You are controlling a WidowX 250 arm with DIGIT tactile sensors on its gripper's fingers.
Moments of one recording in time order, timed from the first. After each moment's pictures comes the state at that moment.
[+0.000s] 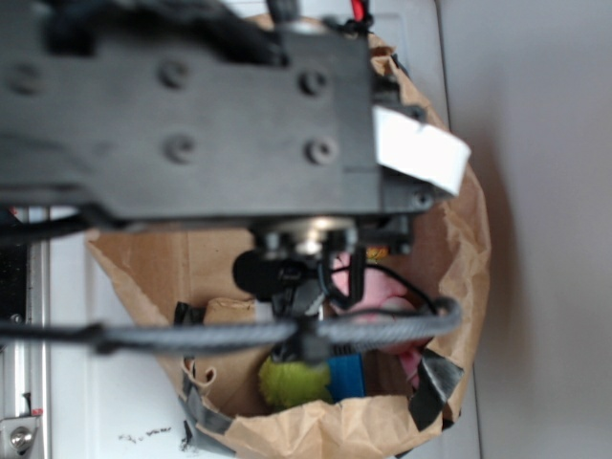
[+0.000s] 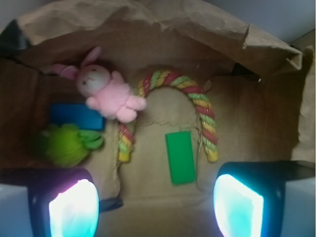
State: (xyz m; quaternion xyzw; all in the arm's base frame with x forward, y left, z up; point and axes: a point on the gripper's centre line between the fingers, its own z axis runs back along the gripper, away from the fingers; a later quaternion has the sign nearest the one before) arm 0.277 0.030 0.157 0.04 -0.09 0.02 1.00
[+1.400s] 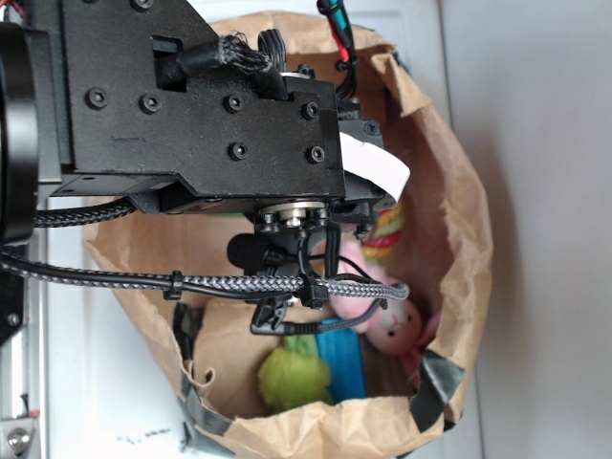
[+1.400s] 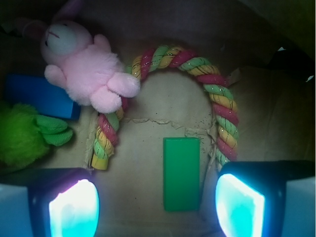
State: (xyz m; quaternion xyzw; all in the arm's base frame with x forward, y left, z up) arm 0.278 0.037 0.111 0.03 -0.09 -0.04 0.99
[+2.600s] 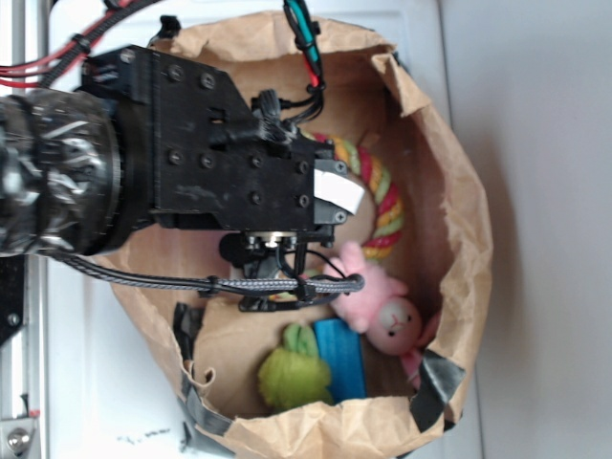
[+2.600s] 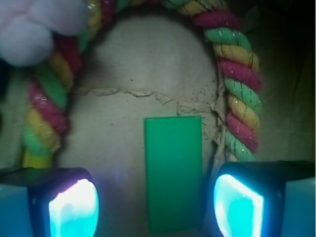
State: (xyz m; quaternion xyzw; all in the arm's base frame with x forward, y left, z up) arm 0.271 0.044 0.052 0.08 -0.07 -0.03 0.99
